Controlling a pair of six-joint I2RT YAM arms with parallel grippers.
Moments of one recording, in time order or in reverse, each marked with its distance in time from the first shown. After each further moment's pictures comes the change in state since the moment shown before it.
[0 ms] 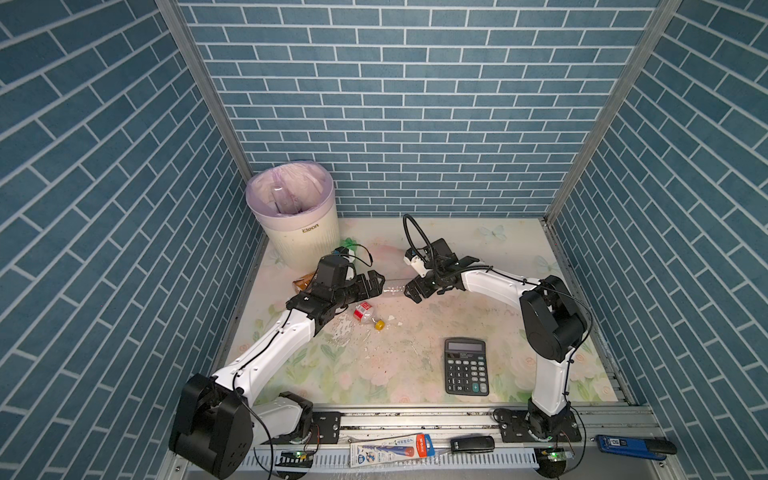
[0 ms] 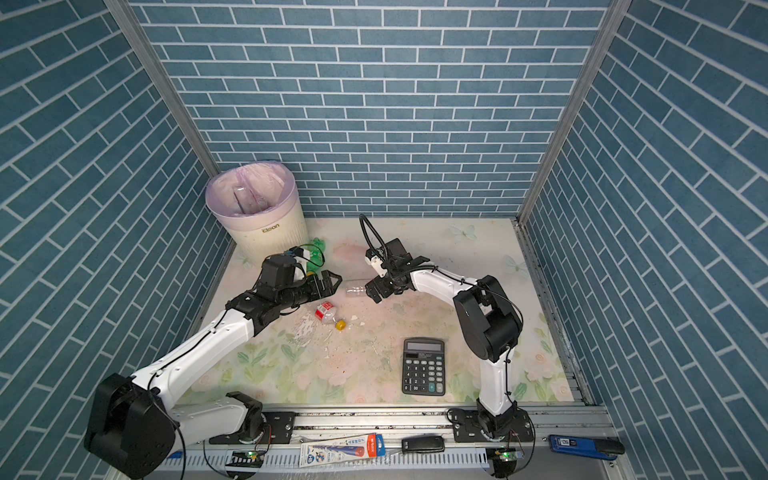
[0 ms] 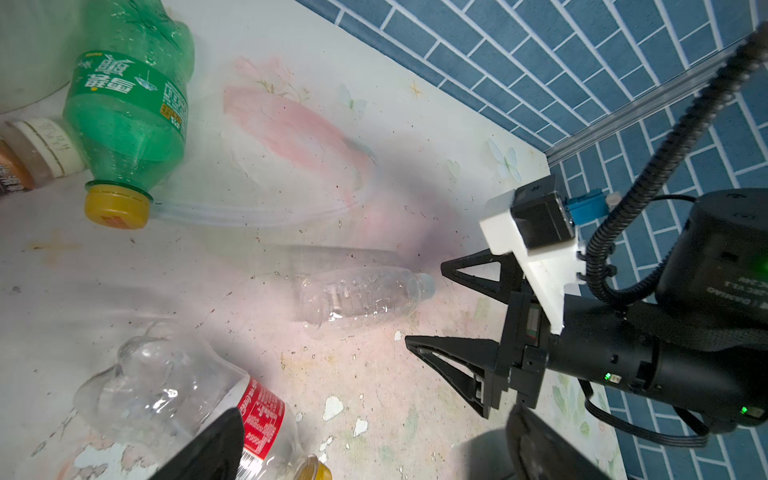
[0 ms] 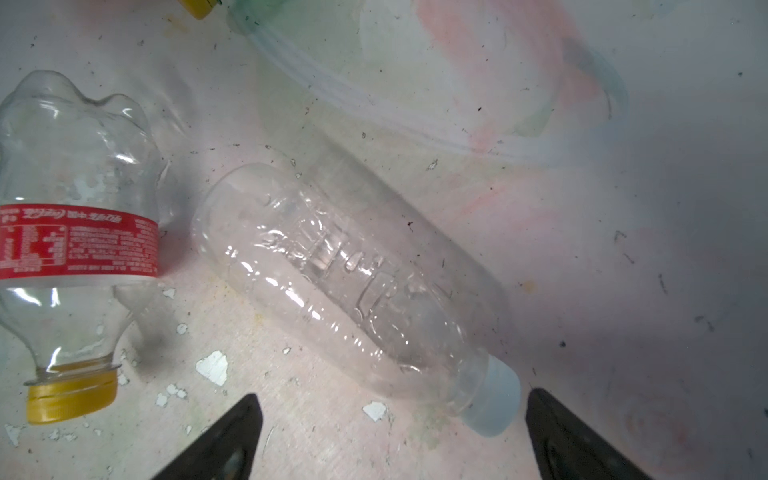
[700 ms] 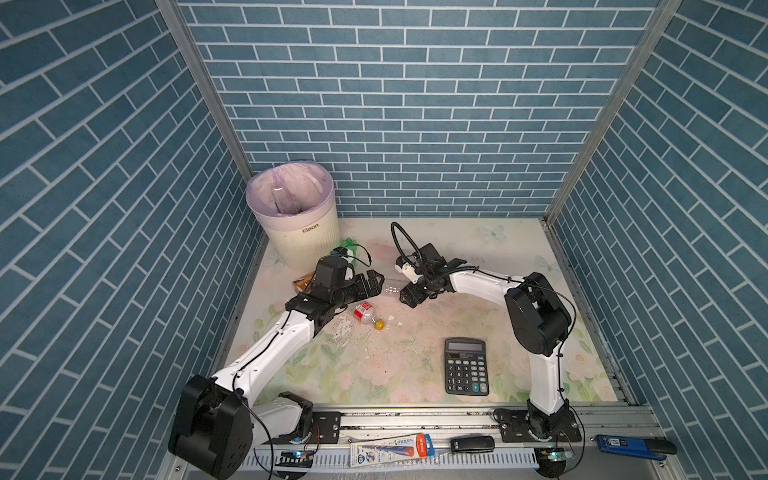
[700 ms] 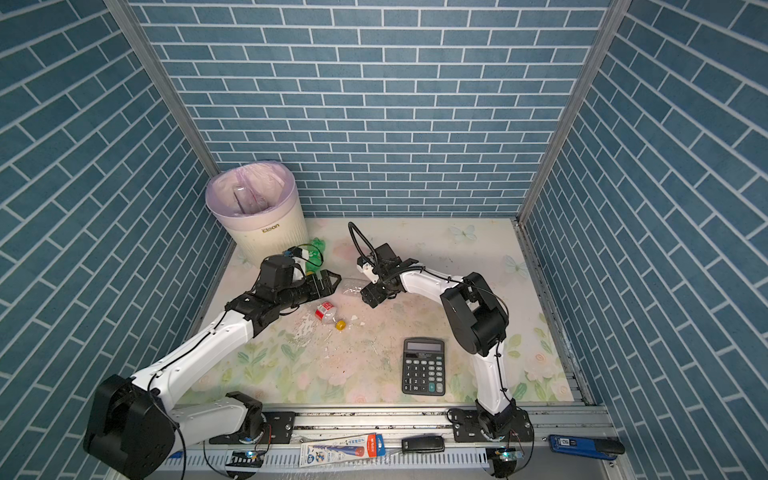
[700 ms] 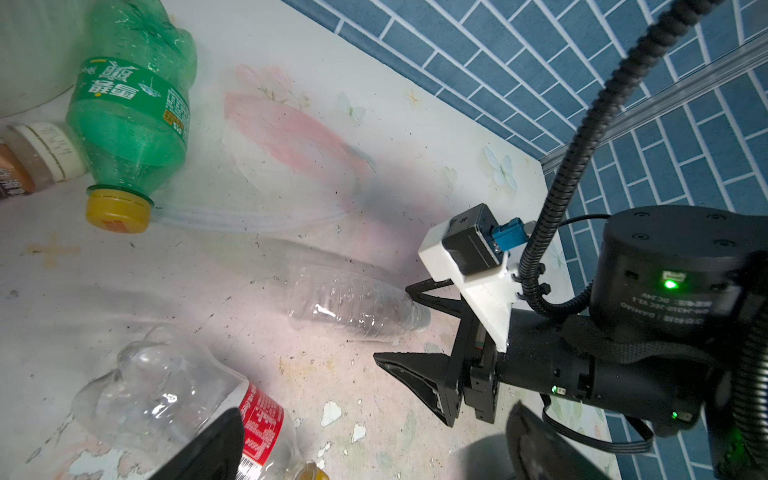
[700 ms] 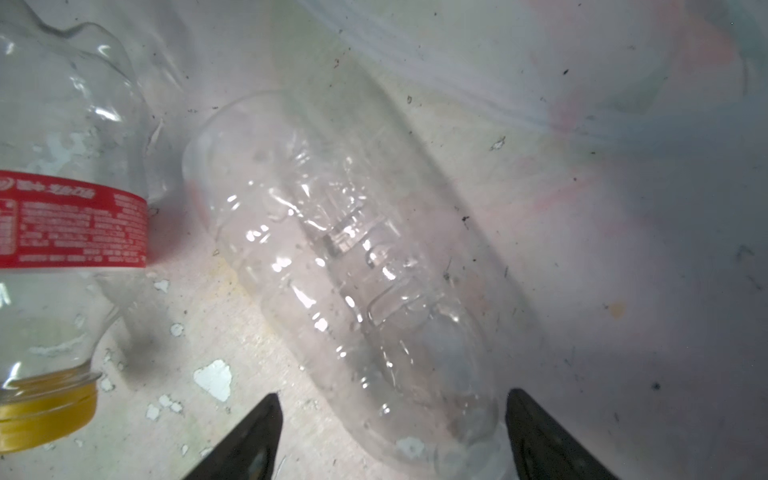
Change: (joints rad) left arm 0.009 -0.006 -0.019 0.027 0.003 -0.007; right arm 0.049 0.082 0.053 -0.042 0.011 -0.018
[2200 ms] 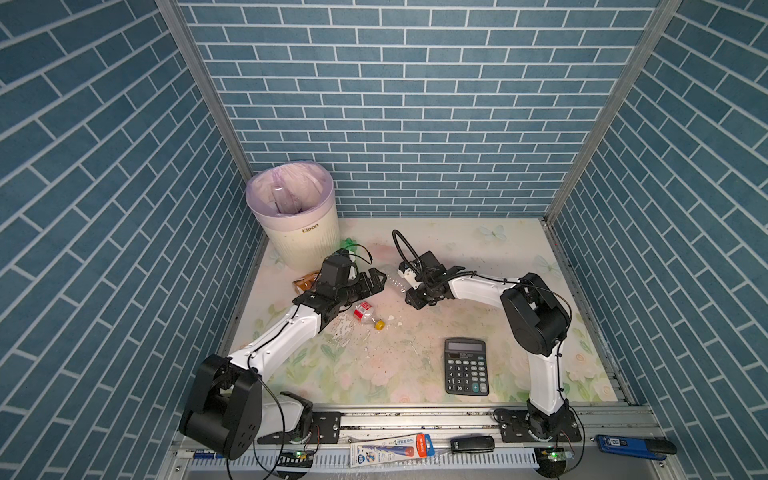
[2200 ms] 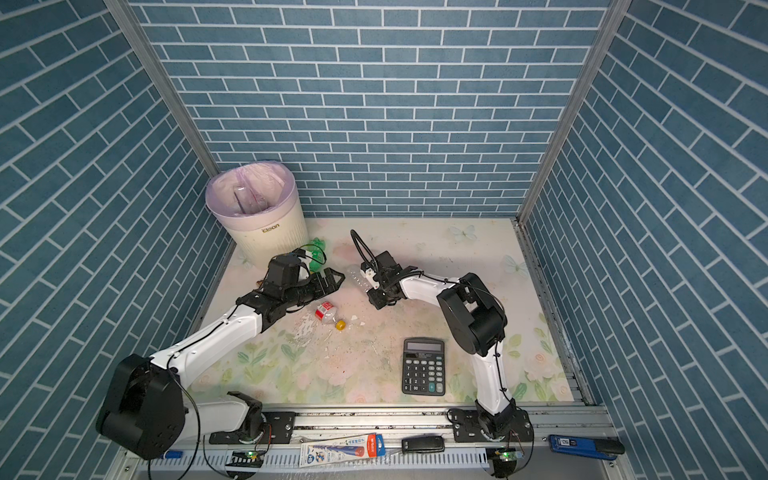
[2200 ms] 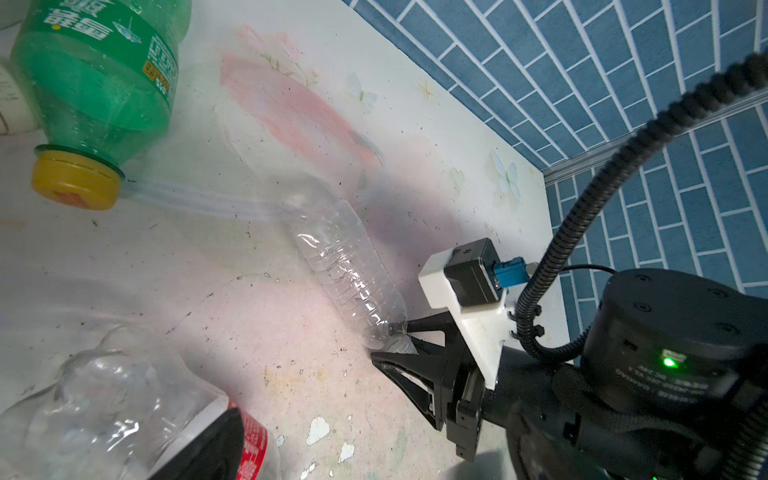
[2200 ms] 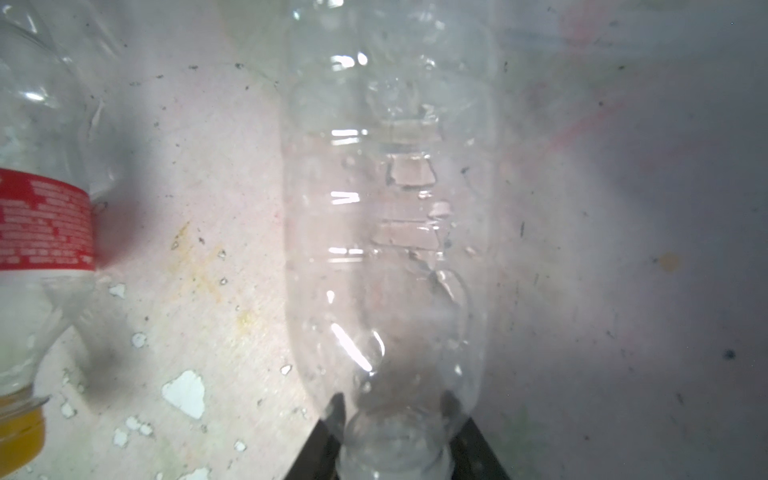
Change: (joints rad) left arm 0.006 0.097 -0.013 0.101 0.027 -0.098; right arm 0.008 -0.001 -0.092 0.091 0.016 0.107
